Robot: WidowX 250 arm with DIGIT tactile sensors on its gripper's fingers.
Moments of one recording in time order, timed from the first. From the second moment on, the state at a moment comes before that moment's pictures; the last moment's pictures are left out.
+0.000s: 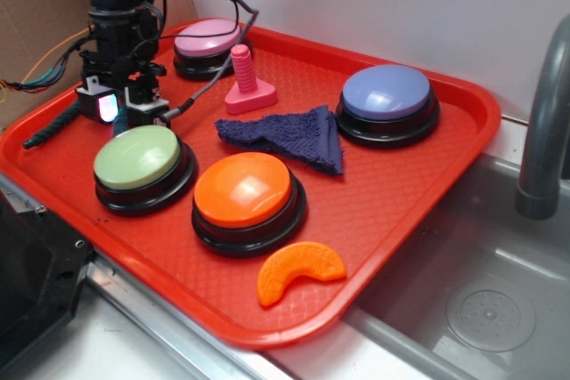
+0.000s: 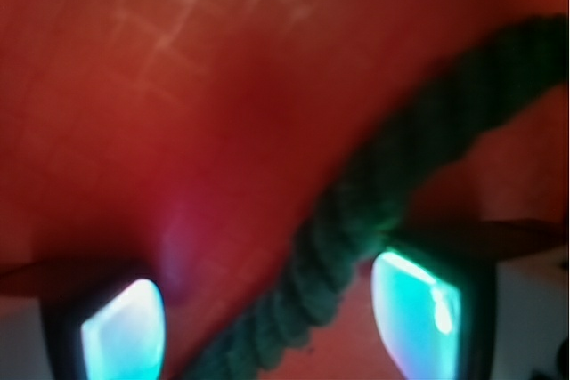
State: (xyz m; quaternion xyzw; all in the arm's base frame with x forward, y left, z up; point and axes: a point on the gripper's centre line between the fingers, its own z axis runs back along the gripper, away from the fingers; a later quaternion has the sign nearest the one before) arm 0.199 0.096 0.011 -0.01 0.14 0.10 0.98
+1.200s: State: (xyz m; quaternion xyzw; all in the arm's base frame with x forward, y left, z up) arm 0.177 0.059 0.017 0.00 0.12 -0.03 0.99
